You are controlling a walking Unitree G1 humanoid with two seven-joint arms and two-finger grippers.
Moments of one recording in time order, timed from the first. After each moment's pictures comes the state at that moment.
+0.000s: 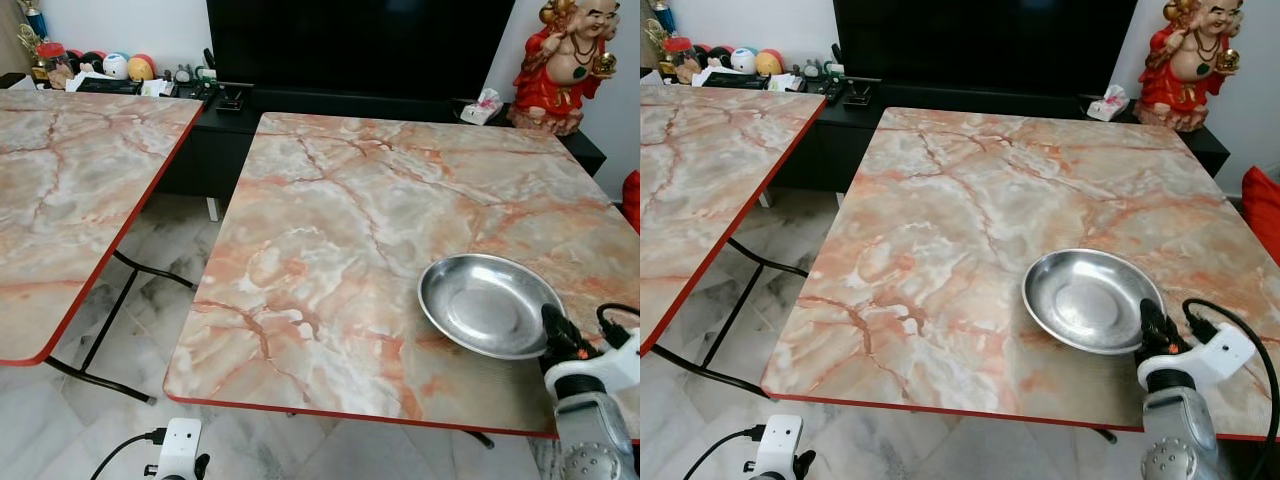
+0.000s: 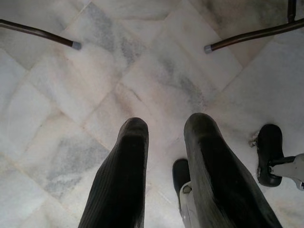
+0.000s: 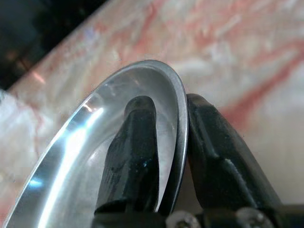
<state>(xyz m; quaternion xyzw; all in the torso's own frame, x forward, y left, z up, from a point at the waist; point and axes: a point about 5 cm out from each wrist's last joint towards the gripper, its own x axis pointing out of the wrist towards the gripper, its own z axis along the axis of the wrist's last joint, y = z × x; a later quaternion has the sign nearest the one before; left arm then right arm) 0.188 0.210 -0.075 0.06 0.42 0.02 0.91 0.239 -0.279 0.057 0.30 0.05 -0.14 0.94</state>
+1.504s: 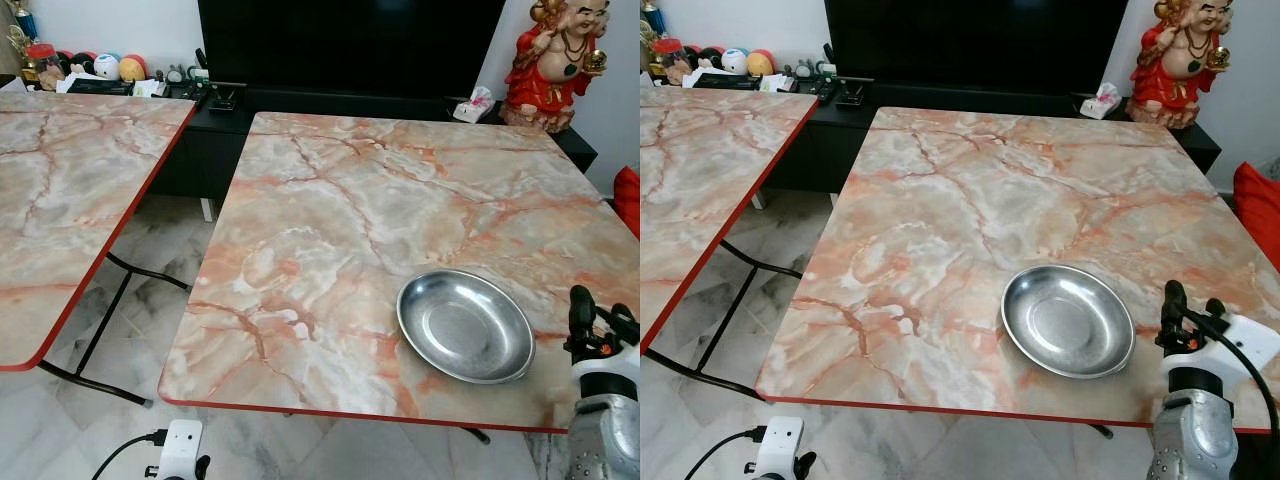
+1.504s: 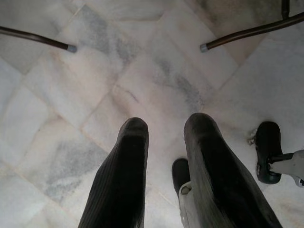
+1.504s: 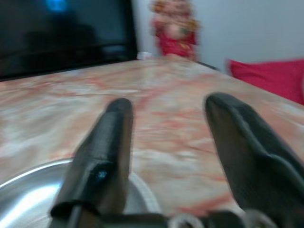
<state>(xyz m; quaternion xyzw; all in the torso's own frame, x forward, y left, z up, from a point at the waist) 0.188 0.209 -0.076 0.06 0.42 0.02 0.91 0.245 -0.267 0.096 0.05 -0.07 -0.15 0.99</state>
